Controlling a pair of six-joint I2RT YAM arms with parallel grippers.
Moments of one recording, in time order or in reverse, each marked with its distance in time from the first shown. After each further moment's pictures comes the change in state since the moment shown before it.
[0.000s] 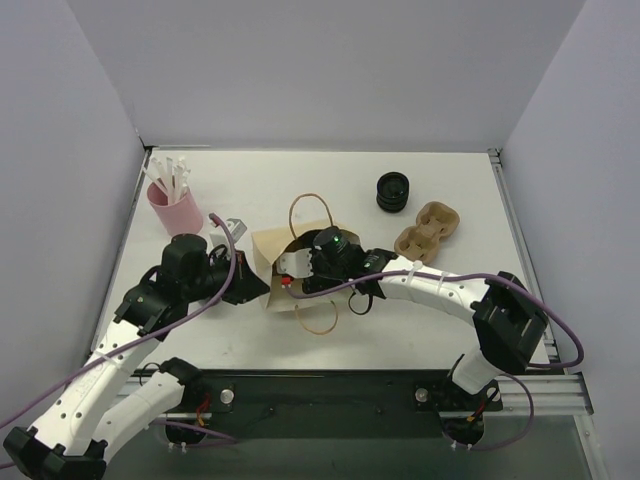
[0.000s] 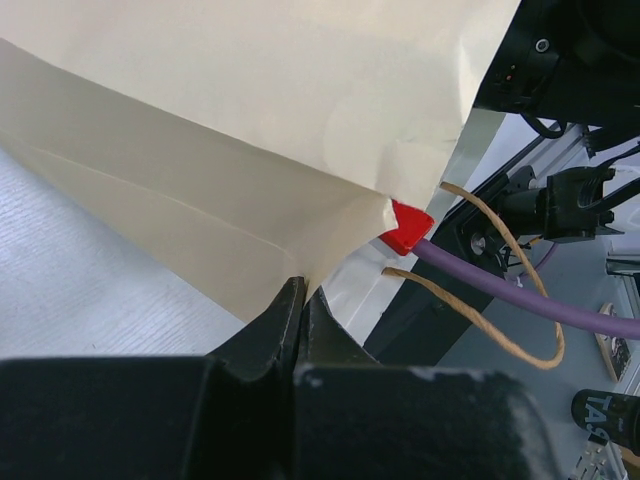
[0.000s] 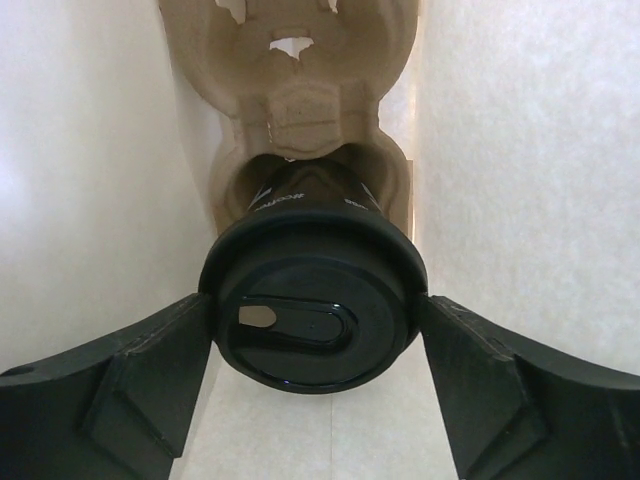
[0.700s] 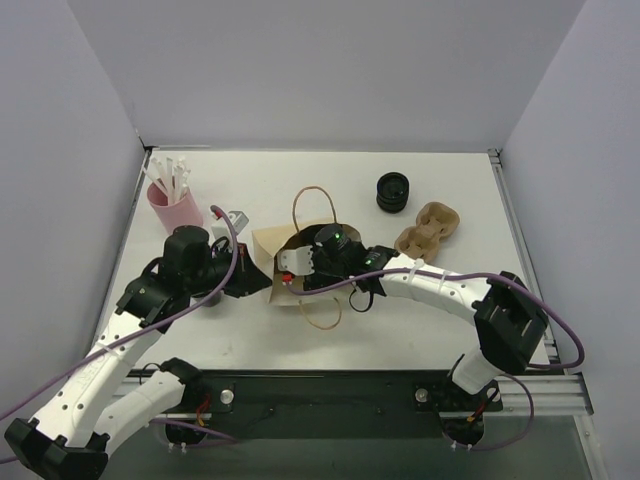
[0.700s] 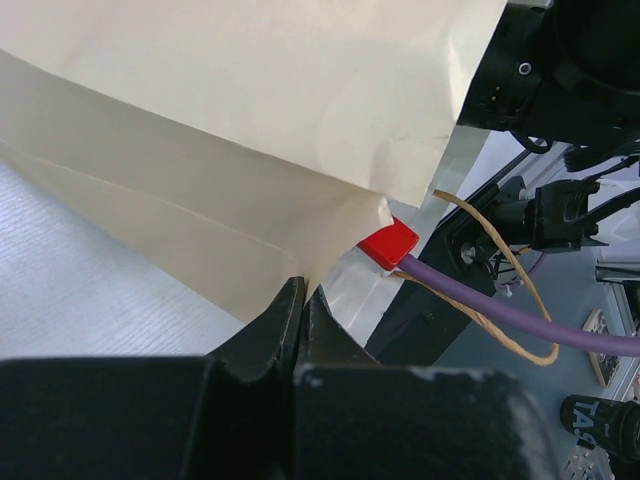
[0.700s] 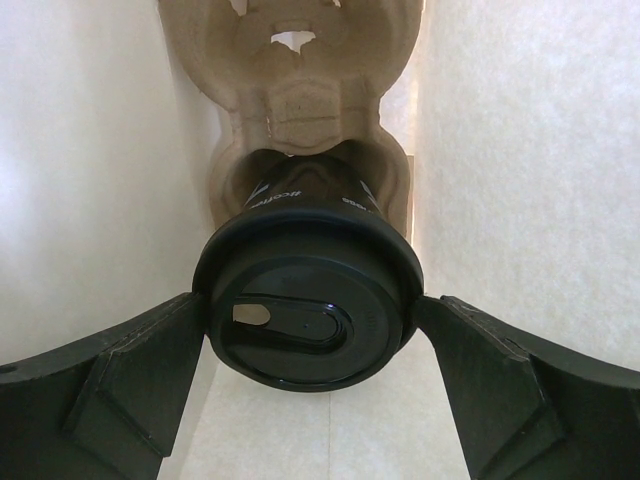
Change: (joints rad) left arm 0.000 0.058 0.058 0.006 0.000 -0.014; right arm -0.016 0.000 0.017 -0.020 -0.008 0.001
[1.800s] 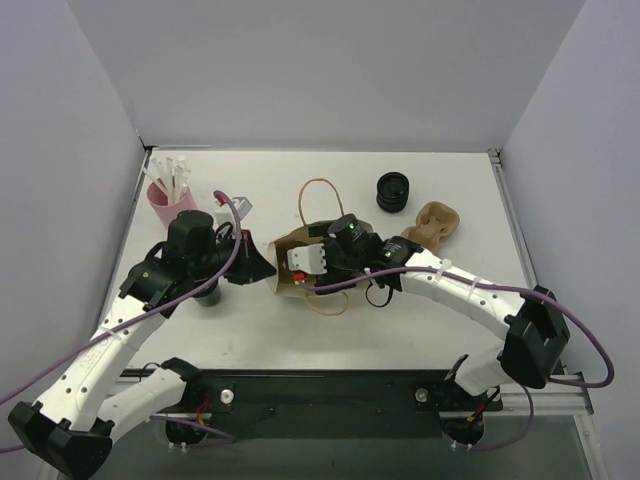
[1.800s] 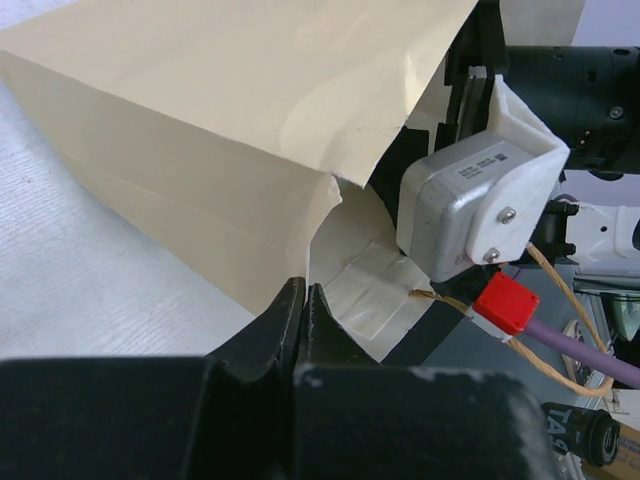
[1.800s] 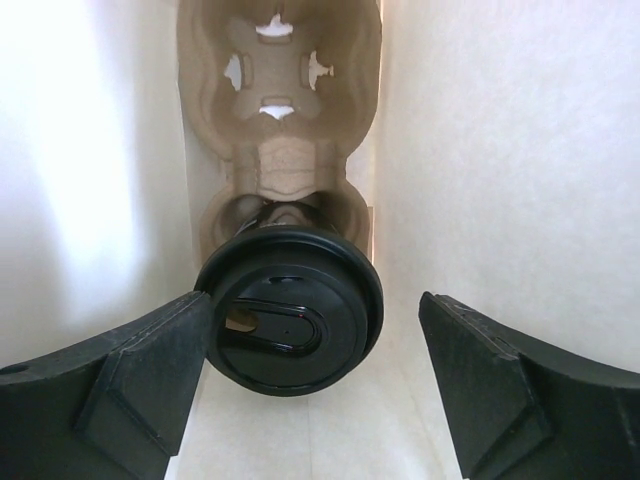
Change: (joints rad) left arm 0.000 0.095 0.110 -0.018 0.001 -0.025; right arm -0.029 -0.121 0.073 -0.267 -0.135 0.005
